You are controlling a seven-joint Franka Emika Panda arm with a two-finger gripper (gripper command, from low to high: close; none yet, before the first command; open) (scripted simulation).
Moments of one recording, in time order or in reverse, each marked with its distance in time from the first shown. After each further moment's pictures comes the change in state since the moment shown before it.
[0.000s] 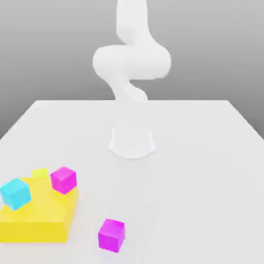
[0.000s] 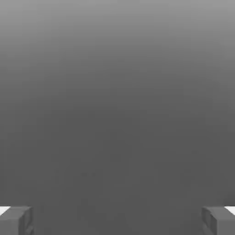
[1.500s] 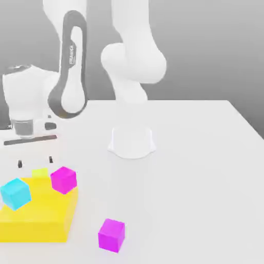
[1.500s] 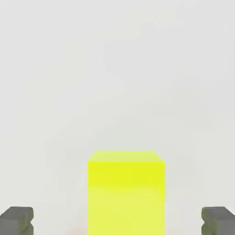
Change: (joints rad) arm -0.756 0.866 -0.103 -0.499 0.008 0.620 1.787
